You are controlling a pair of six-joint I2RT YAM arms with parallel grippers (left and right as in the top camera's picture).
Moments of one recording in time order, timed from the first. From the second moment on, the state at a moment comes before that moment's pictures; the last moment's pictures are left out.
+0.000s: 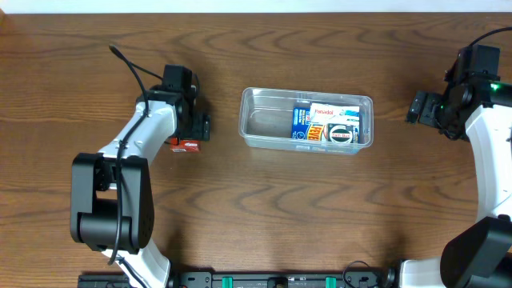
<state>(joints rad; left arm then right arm) -0.11 1.86 1.18 -0.67 -0.06 -0.09 -0.21 1.60 1.38 -1.03 0.11 0.18</state>
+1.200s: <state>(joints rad) -0.11 1.86 1.14 -0.70 -0.06 -0.09 -0.21 1.60 1.38 -1.03 0.11 0.18</state>
